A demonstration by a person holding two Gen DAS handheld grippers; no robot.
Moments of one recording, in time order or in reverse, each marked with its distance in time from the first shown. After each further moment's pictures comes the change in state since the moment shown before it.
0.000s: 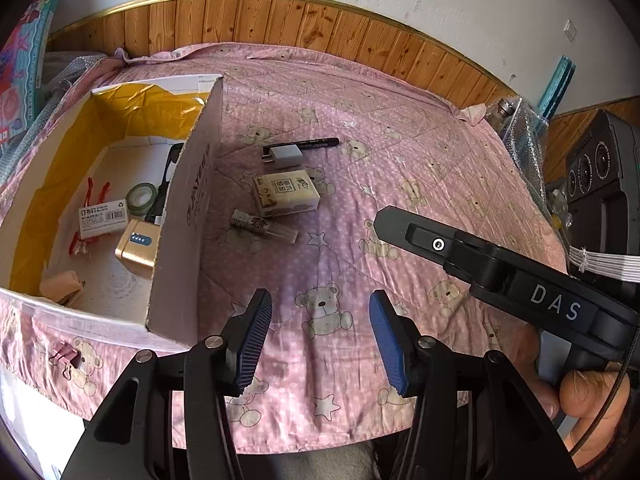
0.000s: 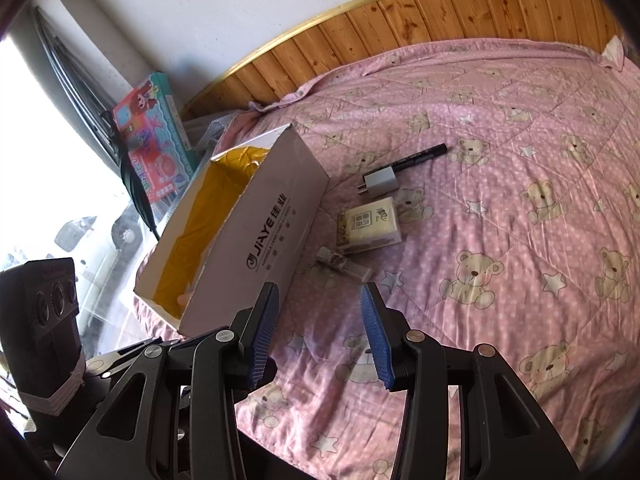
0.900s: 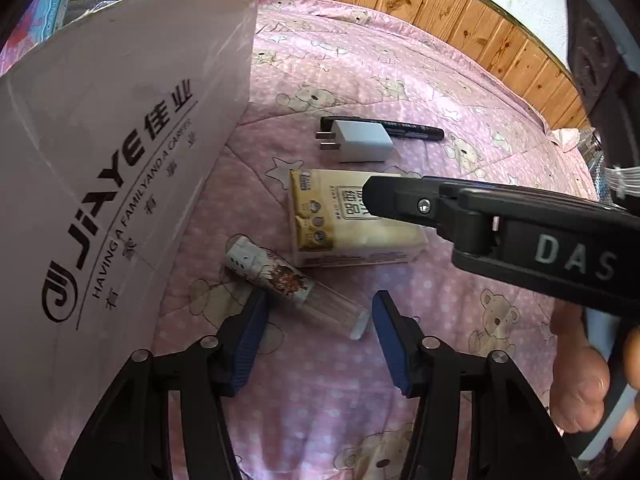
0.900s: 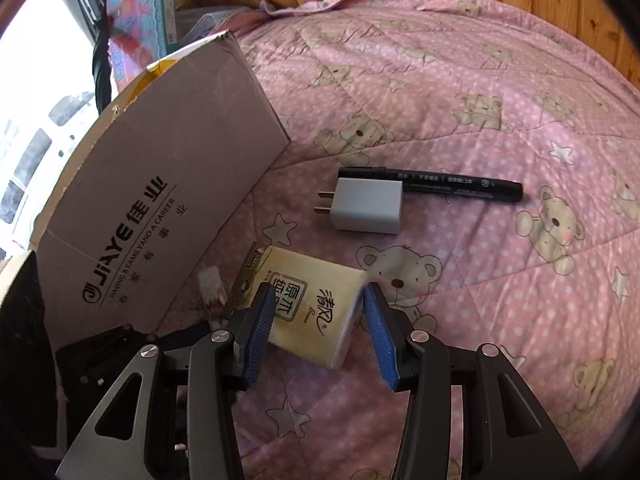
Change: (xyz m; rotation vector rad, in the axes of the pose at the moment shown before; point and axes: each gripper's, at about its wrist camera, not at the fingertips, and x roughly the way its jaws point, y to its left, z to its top) left arm 0.150 0.048 0.038 -0.178 0.012 0.166; right arm 0.188 -0.049 0.083 -0.345 0.325 -0.019
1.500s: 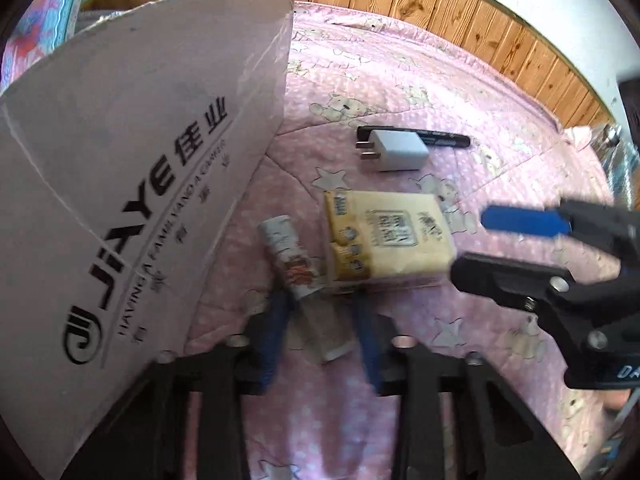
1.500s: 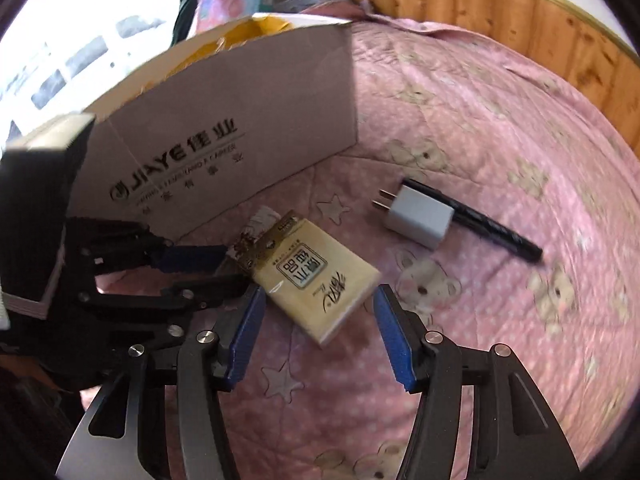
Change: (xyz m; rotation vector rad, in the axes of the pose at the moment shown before) left arm -0.010 0.025 -0.005 0.037 -0.024 0.067; right arm -0.006 0.029 -0.014 -0.429 0.031 0.004
